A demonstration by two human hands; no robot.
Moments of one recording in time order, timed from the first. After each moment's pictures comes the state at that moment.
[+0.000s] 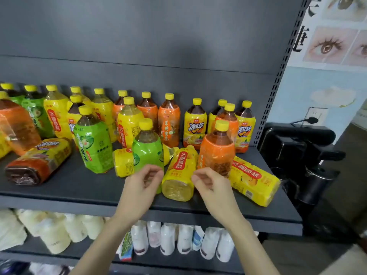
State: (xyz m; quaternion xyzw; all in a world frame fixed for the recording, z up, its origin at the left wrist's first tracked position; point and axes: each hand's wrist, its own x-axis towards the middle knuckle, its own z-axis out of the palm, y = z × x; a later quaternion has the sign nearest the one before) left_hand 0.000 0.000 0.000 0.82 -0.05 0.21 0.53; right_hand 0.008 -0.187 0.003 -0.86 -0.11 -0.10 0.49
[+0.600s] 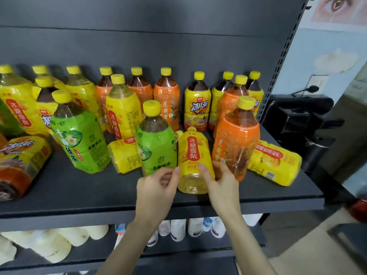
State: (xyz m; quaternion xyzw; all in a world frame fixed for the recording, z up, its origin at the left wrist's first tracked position) left_hand 0.032 0.016 -0.039 0.83 -0.07 0.22 0.51; right_hand 0.028 -0.130 -0.040 -0.82 0.13 -0.14 0.54
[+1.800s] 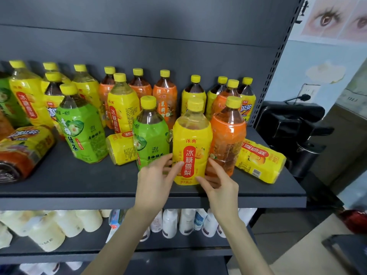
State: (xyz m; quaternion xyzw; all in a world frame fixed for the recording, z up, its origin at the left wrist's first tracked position) left_hand 0.021 -0.003 -0.033 0.83 -0.09 0.27 0.47; right_hand 0.012 -0.163 -0.074 -0.81 -0.02 -0.25 0.54
